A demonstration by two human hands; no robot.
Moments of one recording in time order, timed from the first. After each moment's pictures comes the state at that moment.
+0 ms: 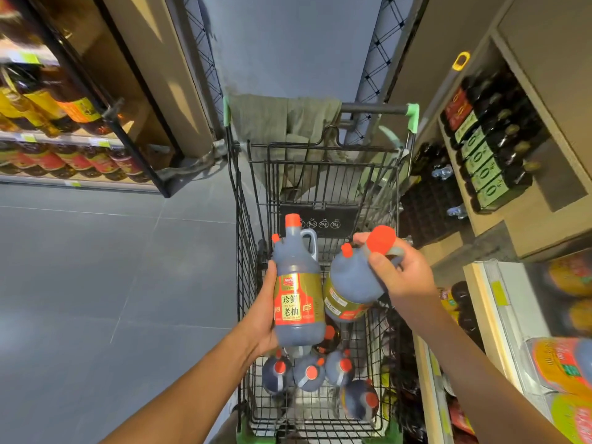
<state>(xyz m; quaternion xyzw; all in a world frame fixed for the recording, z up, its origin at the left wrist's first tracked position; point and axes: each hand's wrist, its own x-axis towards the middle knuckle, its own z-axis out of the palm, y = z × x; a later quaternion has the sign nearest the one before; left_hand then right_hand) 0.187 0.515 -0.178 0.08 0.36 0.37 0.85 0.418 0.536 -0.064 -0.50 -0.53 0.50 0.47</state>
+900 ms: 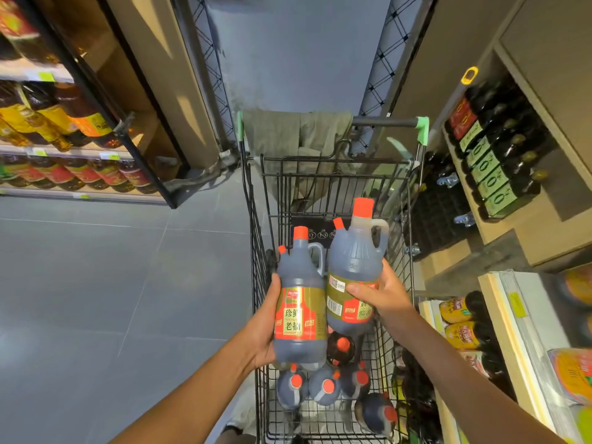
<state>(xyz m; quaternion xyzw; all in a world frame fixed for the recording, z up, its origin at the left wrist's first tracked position) 0.146 0.517 -0.161 0.08 0.39 0.32 0.86 0.380 0.547 -0.109 -0.51 -0.40 0.64 0.42</state>
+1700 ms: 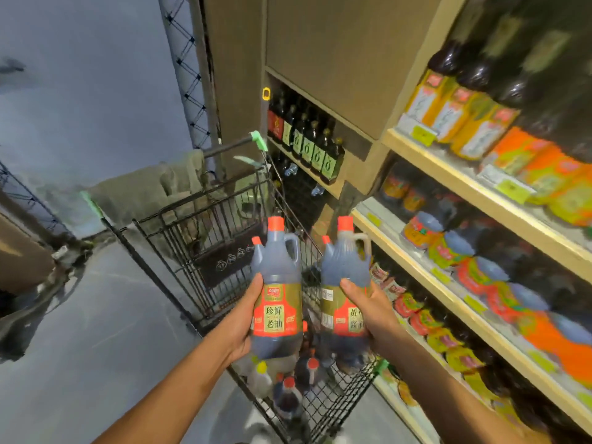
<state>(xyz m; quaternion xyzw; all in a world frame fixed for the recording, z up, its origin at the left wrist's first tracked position) 0.138 0.559 -0.103 0.32 0.33 0.10 0.88 0.318 0.400 -0.051 -0.67 -0.14 0.40 0.61</state>
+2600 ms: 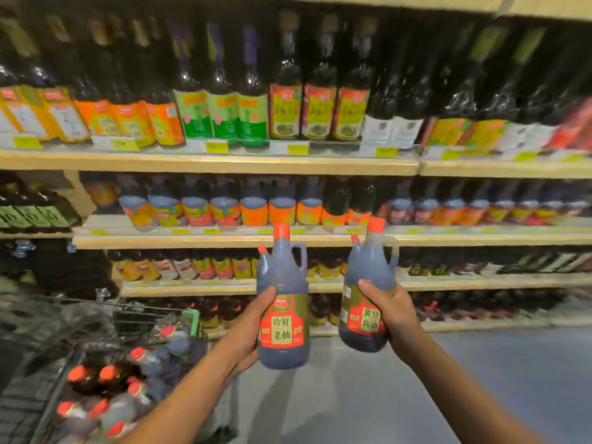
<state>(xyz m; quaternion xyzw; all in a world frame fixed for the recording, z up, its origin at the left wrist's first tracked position) 0.258 0.138 -0.060 0.49 0.14 -0.26 0.82 0.253 -0.119 -0.026 -0.66 0.20 0.02 0.73</state>
